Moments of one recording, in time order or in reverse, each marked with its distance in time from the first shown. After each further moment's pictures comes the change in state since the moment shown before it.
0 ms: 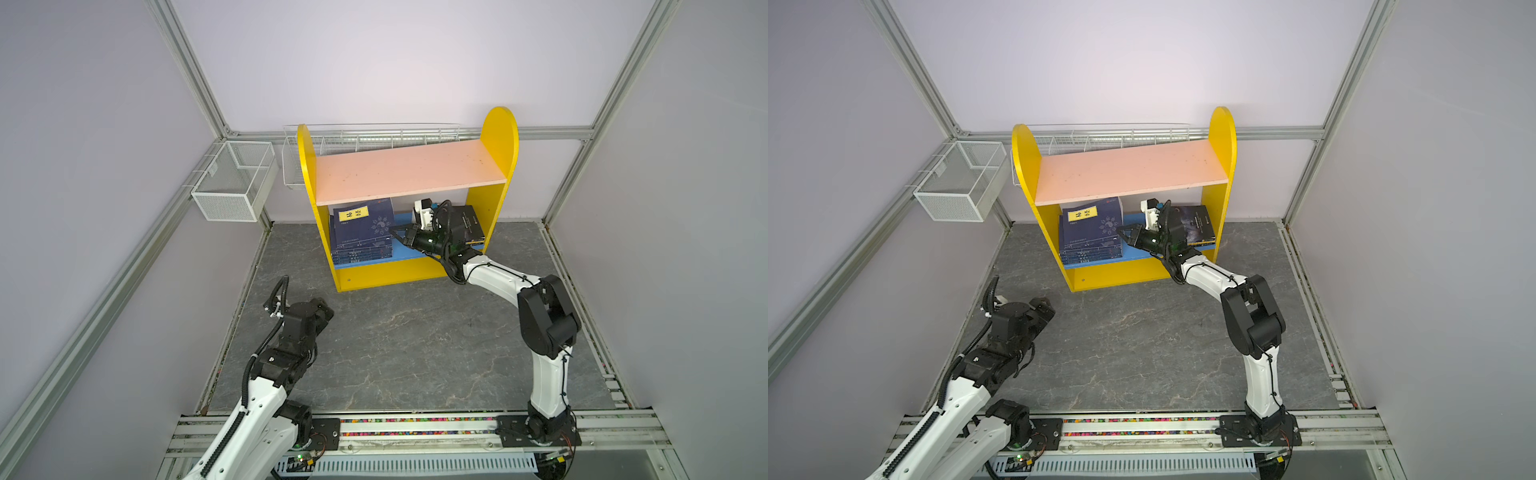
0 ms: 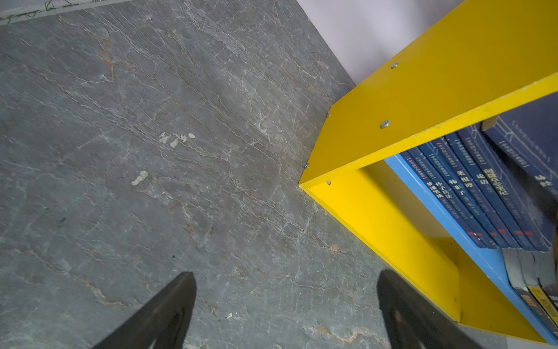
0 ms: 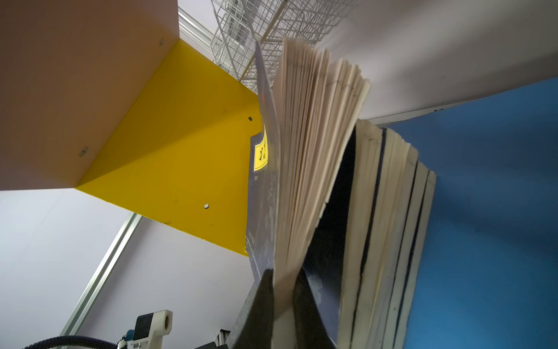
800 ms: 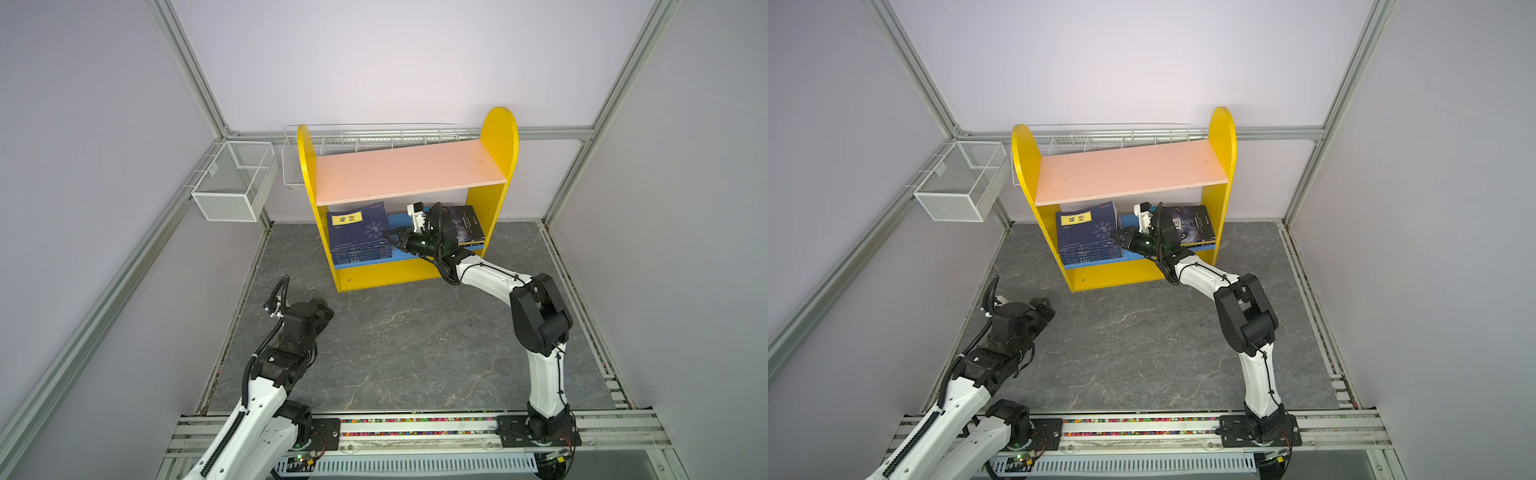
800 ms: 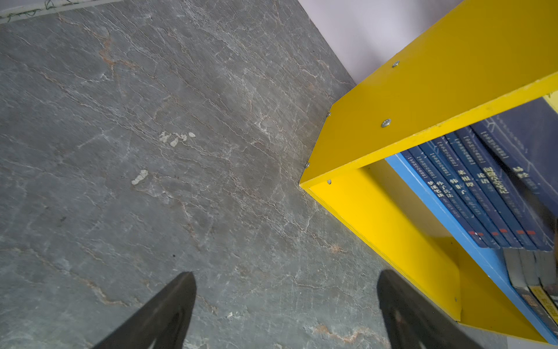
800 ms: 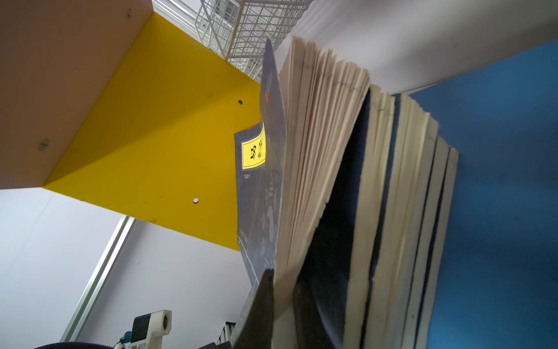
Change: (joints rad) left arm 0.000 0.001 0.000 -0.001 0.002 0.000; right arm 0.025 0.049 0.048 -0.044 0.001 0.016
